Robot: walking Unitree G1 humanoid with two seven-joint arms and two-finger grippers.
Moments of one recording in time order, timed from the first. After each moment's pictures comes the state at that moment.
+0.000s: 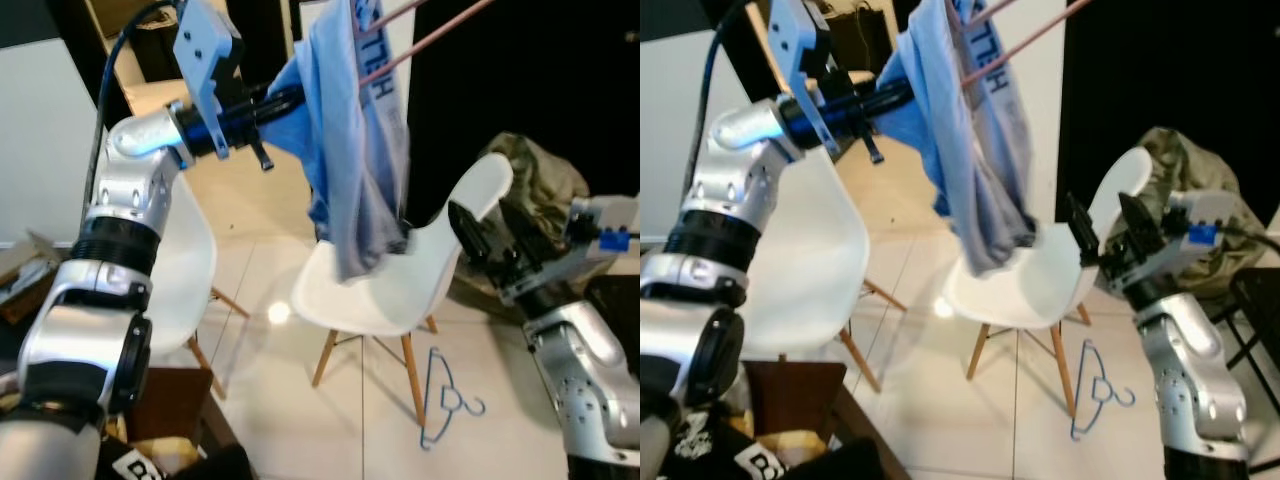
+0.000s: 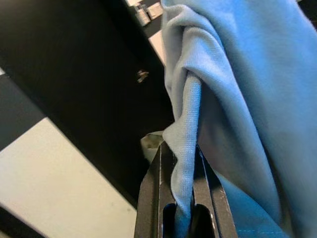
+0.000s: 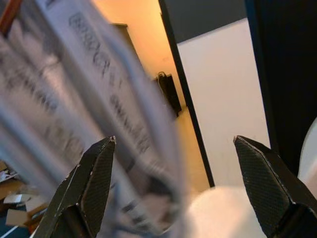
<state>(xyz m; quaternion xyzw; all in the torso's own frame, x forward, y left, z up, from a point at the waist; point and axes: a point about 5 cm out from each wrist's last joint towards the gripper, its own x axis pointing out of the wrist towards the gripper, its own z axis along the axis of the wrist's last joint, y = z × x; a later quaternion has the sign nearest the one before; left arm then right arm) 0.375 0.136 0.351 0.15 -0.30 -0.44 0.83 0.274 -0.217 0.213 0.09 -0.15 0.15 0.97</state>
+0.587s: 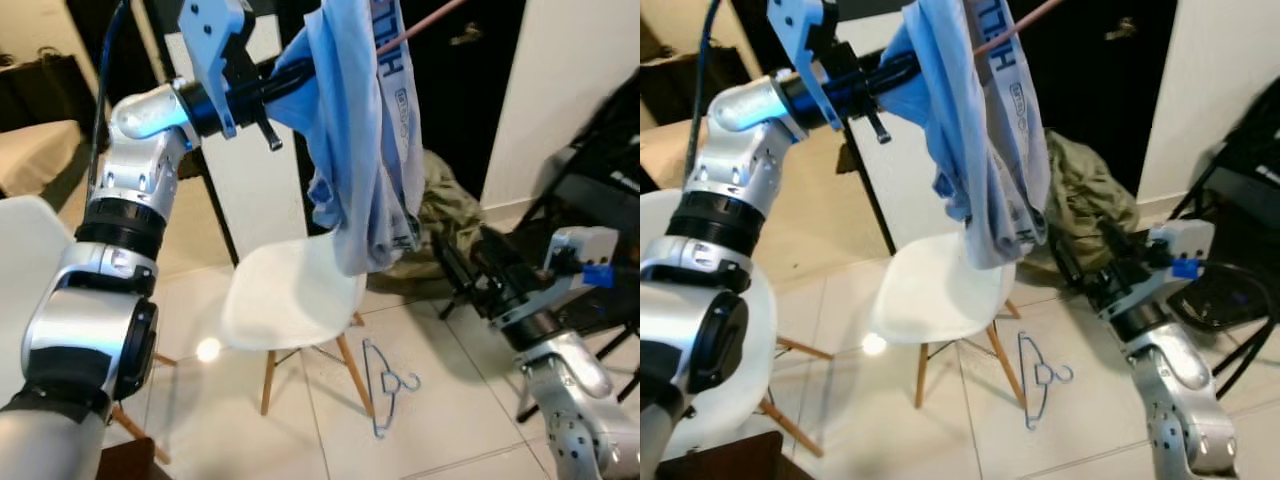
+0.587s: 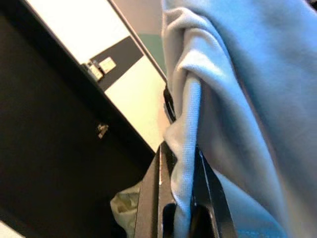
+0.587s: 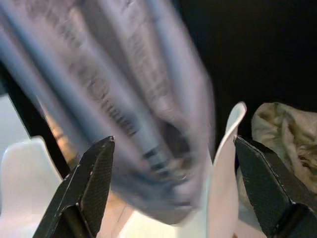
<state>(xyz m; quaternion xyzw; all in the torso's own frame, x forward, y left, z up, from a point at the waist) 0.375 0.129 0.373 0.17 -0.33 -0.42 0.83 0.265 -0.199 0.200 0.07 -0.13 0.19 0.97</state>
